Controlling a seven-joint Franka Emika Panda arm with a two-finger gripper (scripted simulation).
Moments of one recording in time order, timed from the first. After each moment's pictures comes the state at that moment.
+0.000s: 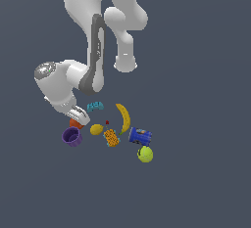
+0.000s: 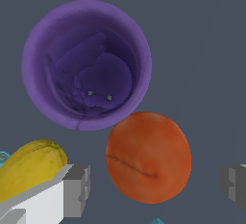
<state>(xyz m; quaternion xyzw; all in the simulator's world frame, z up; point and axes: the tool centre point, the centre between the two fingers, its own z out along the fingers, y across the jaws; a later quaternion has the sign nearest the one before) -0.020 -0.247 0.079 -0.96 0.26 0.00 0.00</state>
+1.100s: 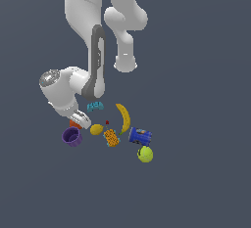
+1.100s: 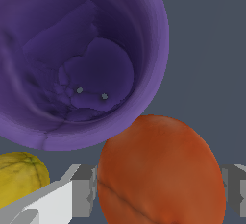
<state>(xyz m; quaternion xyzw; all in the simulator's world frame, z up) -0.021 -0.247 0.048 -0.96 0.26 0.00 0.00</state>
